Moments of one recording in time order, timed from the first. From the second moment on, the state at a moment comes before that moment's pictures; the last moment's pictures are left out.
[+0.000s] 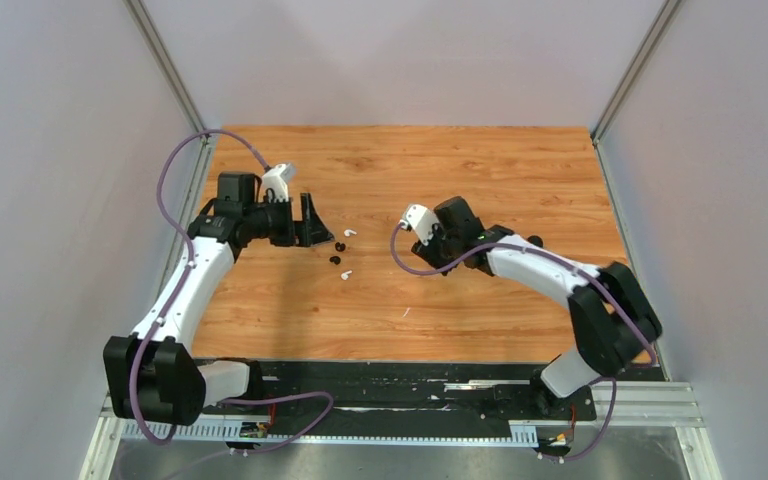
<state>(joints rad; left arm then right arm) -0.09 1.21 1.00 -0.58 0.62 -0.19 0.62 1.63 0.98 -0.34 -0.07 -0.42</state>
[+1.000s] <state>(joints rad) -0.40 1.33 1.27 -0.25 0.64 -0.22 0.84 1.26 0.87 0.31 -0.01 -0.65</state>
